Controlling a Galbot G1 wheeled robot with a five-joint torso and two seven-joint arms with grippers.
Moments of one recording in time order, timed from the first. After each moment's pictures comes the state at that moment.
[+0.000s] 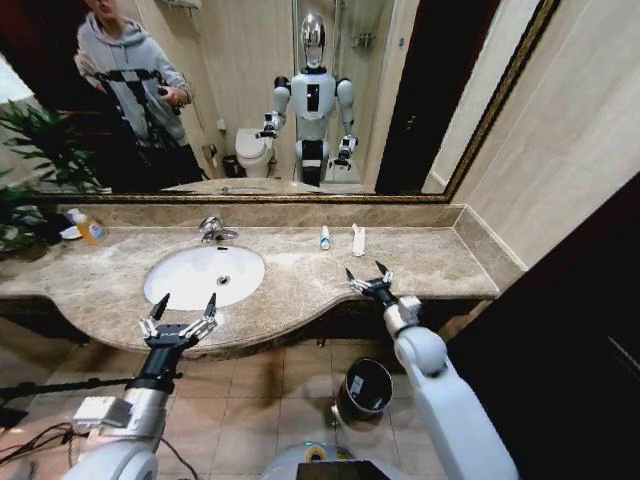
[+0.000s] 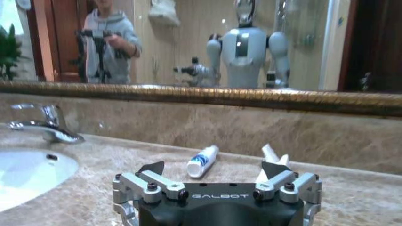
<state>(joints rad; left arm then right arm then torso) 1.84 -1.36 -0.82 -2.47 -0.37 0.04 0.05 -1.02 1.29 0.33 1.82 0.24 -0.27 -0.04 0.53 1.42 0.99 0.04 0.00</state>
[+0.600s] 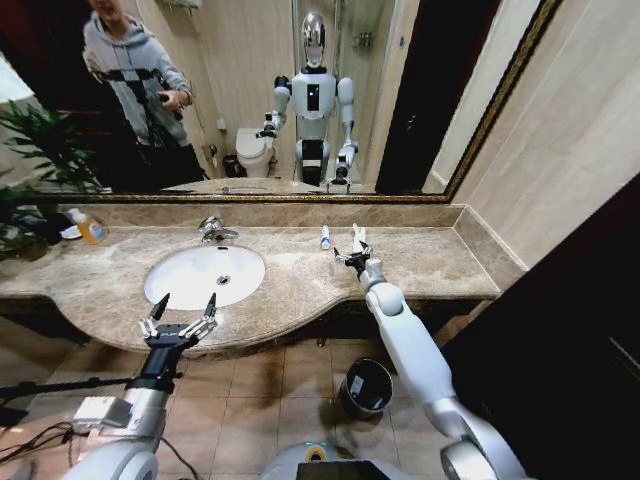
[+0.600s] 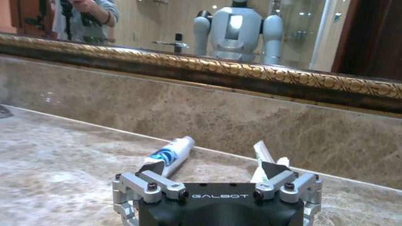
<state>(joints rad) 1.84 -1.36 -0.82 -2.47 -0.37 0.04 0.05 -0.67 1.39 0.27 1.33 0.10 -0.17 -0.01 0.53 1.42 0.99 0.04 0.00</state>
